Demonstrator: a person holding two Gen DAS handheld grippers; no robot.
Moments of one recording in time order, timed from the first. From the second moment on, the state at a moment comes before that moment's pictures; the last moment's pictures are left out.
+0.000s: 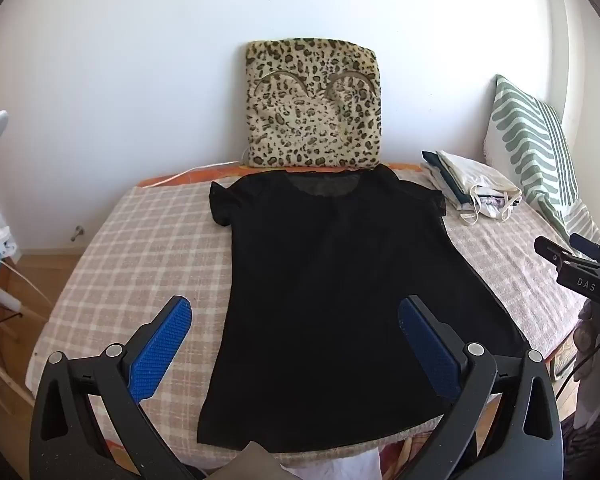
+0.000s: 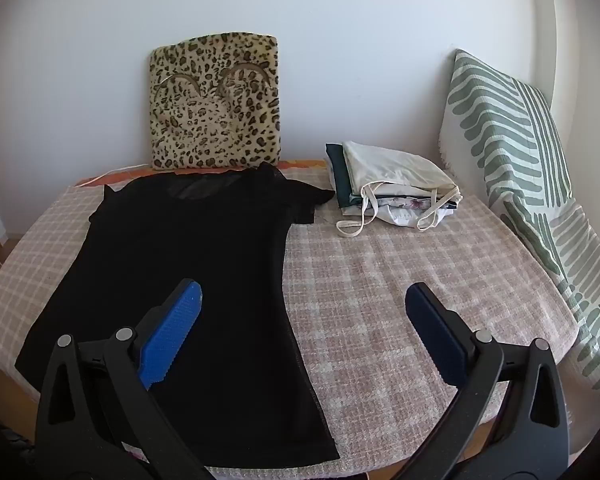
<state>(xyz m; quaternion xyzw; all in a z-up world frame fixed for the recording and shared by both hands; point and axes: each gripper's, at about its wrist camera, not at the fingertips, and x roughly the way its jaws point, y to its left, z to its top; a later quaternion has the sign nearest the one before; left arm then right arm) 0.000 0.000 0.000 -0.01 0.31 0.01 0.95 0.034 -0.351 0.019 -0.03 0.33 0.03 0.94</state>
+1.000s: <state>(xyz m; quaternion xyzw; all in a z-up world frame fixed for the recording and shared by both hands) -0.001 -0.008 0.005 -0.01 0.31 0.00 0.95 0.035 -0.348 0.016 -0.03 0.33 0.03 0.94</state>
